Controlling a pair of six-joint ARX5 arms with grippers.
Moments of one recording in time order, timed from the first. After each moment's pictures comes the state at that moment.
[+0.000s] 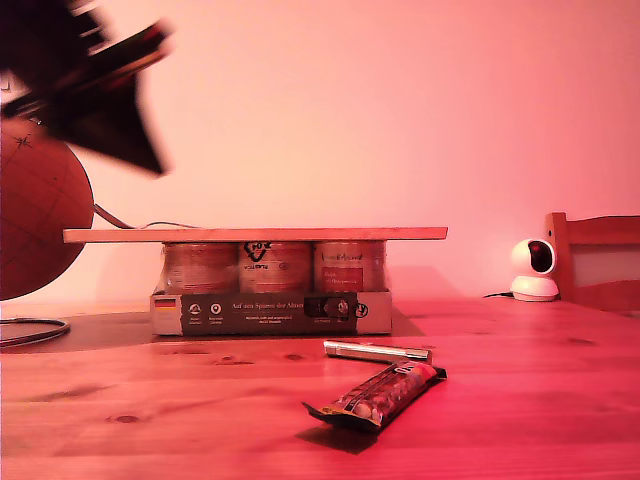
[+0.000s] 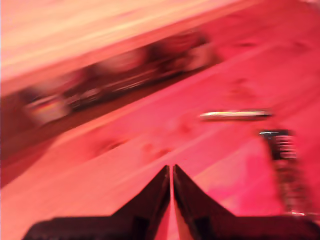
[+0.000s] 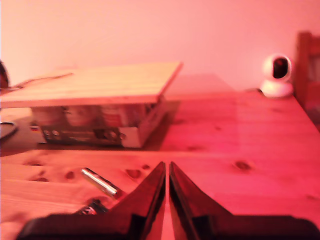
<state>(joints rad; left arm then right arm) -0.41 1.13 0.75 -0.20 0.10 -0.05 0.12 0.01 0.09 -0.16 -0.15 0.09</state>
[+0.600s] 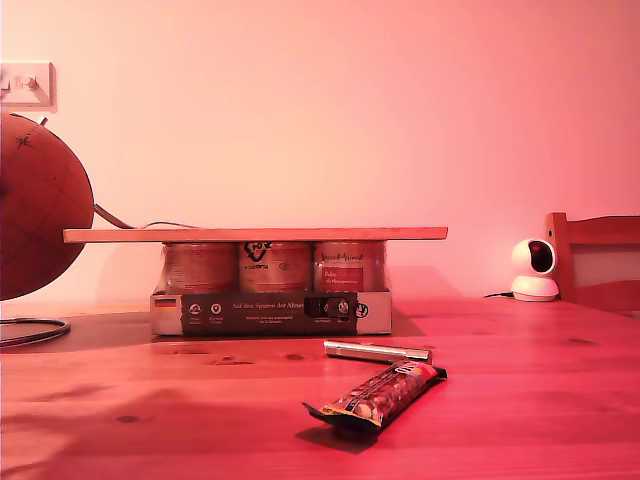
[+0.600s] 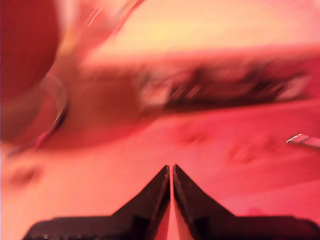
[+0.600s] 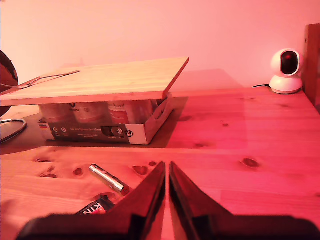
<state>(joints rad) -0.04 0.89 0.44 -0.01 0.21 -0.10 0.09 0.01 0.09 -0.16 -0.20 0.09</state>
